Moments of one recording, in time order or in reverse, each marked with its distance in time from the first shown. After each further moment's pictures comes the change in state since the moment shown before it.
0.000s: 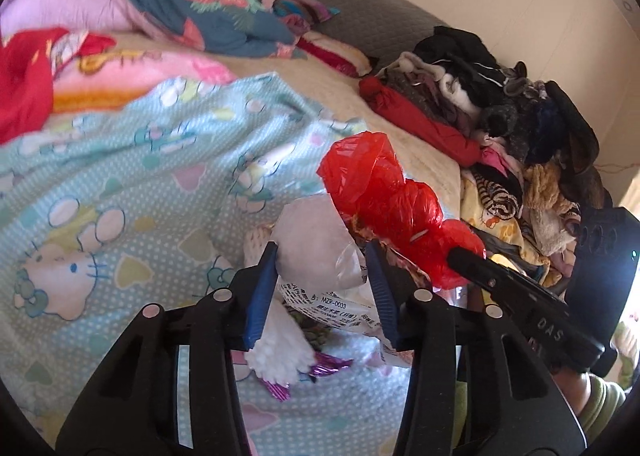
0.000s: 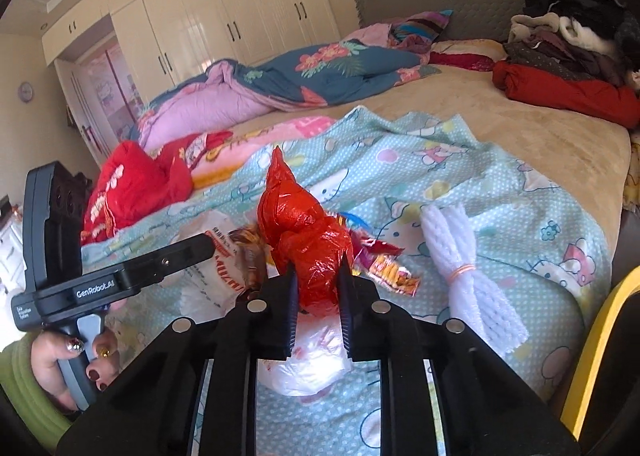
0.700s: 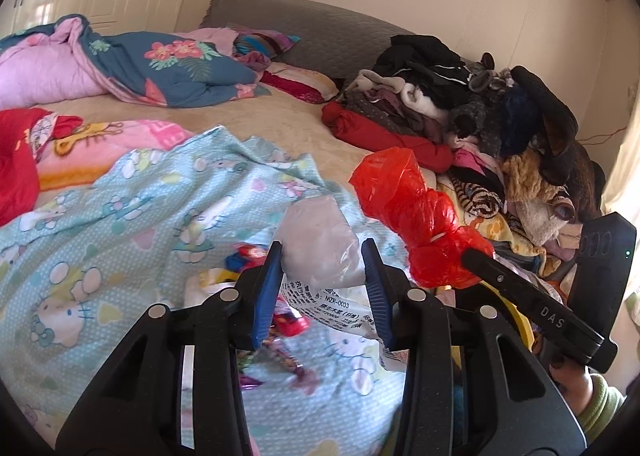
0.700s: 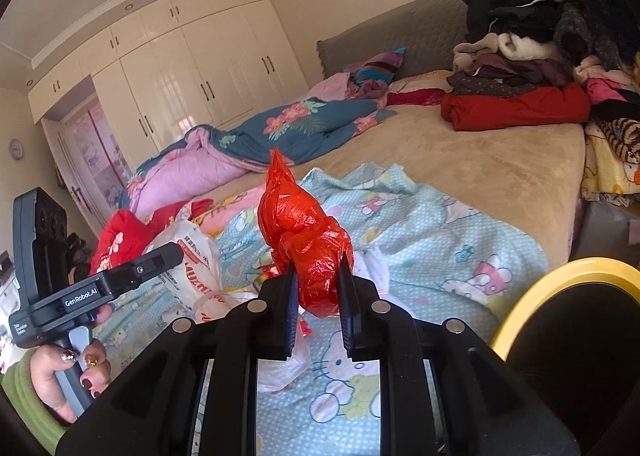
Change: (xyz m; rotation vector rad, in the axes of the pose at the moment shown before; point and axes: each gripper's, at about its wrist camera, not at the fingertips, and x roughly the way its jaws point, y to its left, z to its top) left arm -0.024 -0.098 0.018 0.138 -0.080 -0.006; right arm -0.100 -0.054 0.010 0.123 -0.182 -0.060
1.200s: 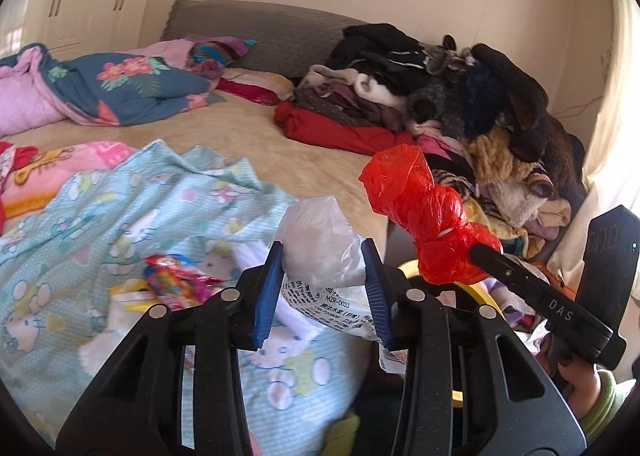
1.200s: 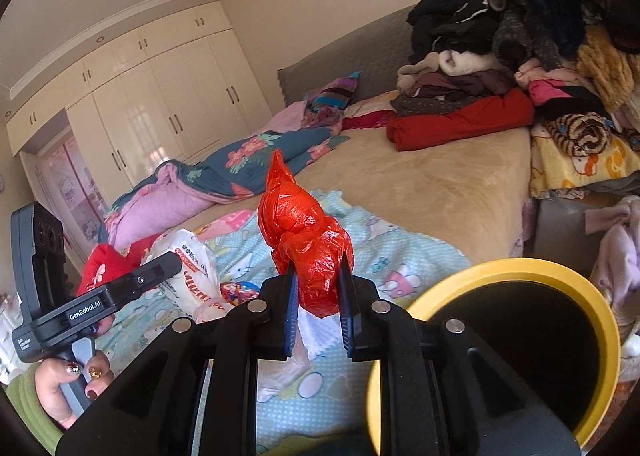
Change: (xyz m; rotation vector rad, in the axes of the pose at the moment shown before) left arm 0.024 -0.093 -0.008 0.103 0.004 -0.078; right arm -0.080 -0.063 0.001 0.084 -0.089 -0.103
